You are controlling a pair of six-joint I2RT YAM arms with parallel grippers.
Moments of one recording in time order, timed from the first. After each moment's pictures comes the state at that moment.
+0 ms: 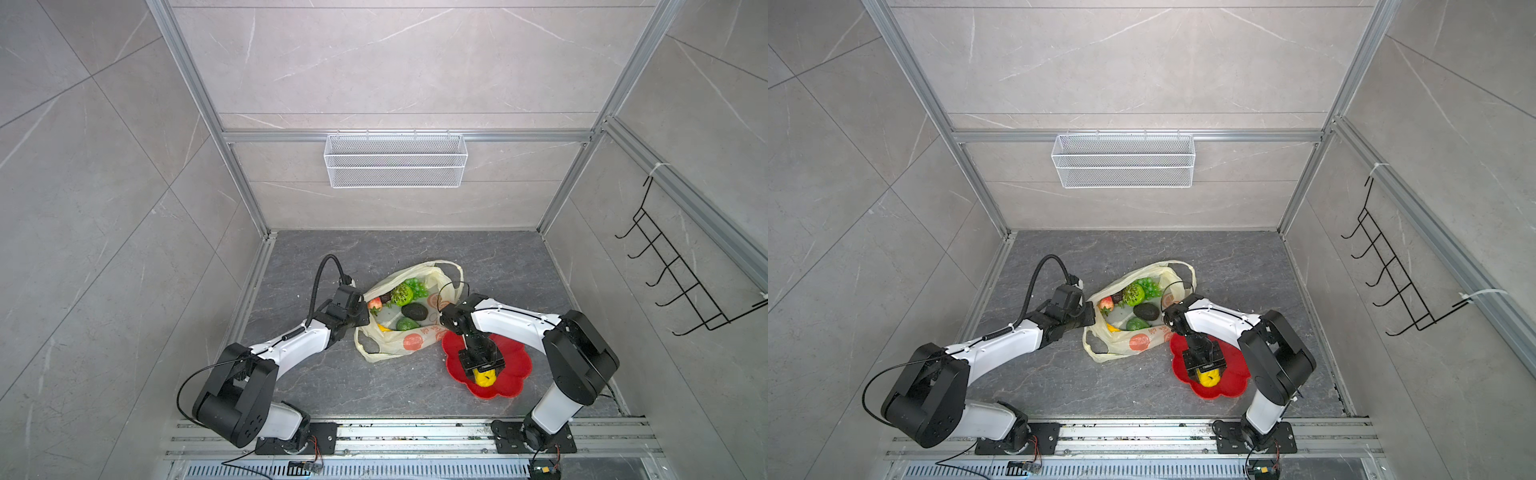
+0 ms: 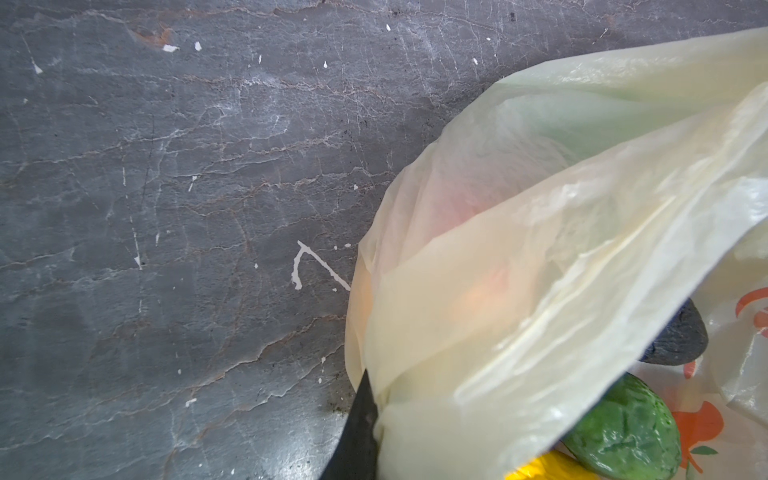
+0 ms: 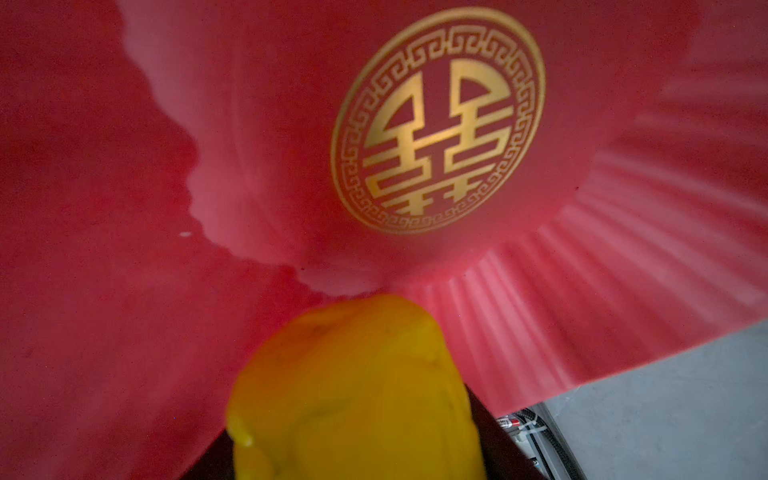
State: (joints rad) left arm -0.50 1.42 0.72 -0.14 -0.10 -0.52; right arm 0.67 1.71 1.04 -1.34 0.02 0.48
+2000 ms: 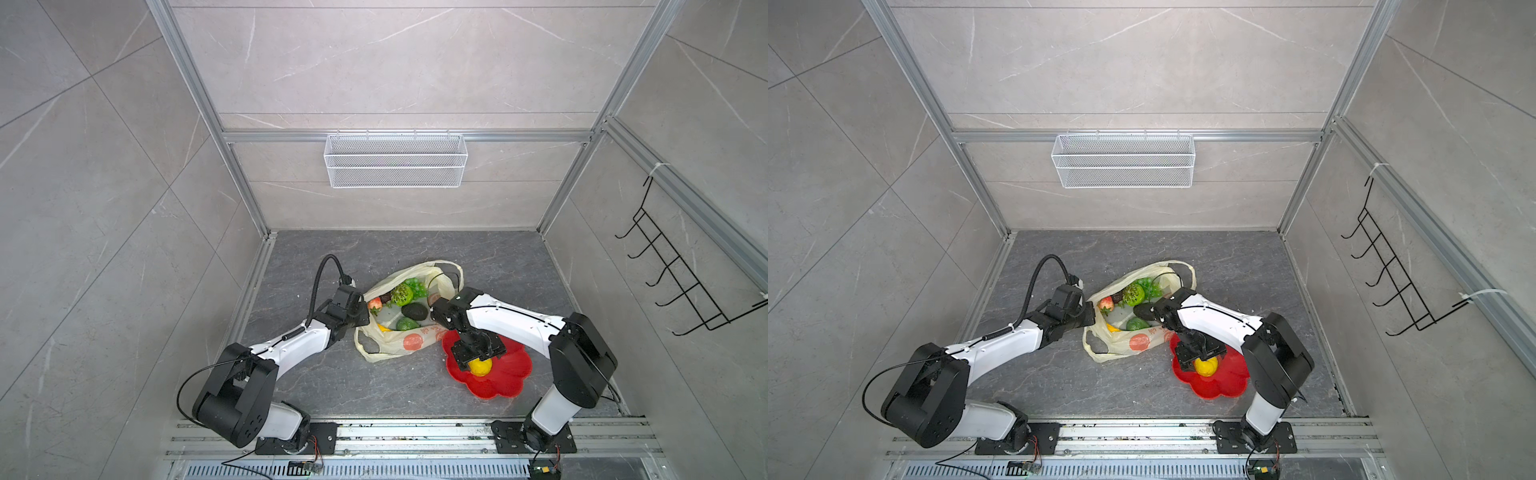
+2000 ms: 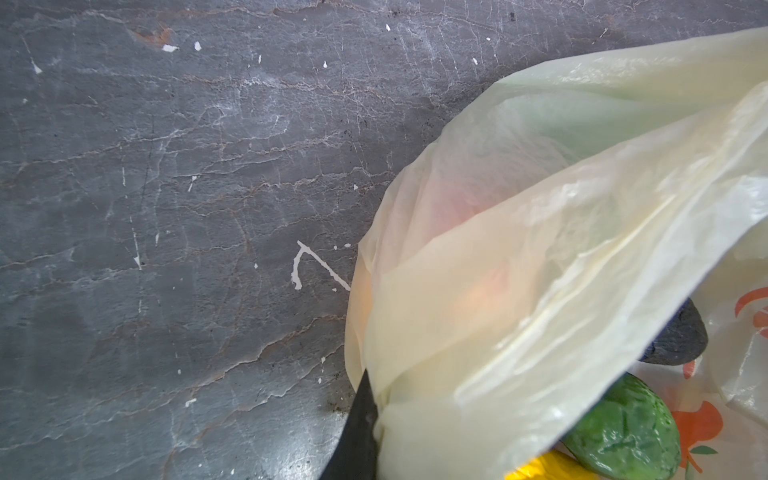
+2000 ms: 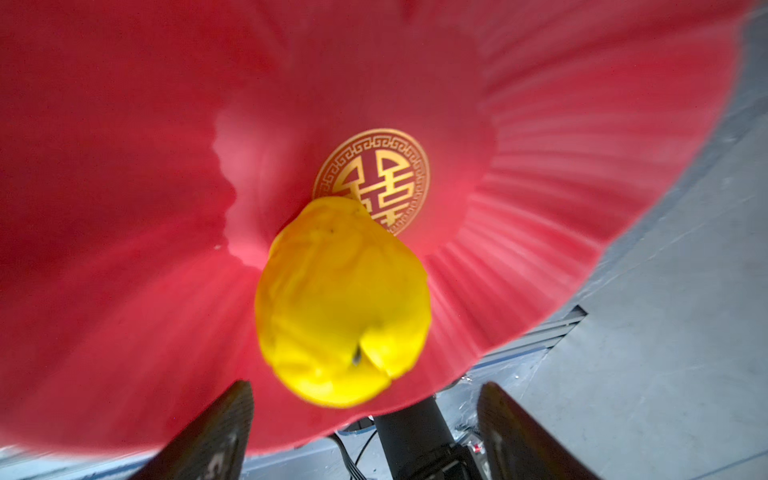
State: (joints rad) left arm -0.50 1.42 0.72 -0.14 -0.09 -0.52; right arm 0.75 1.67 1.21 -1.46 0.21 0.53
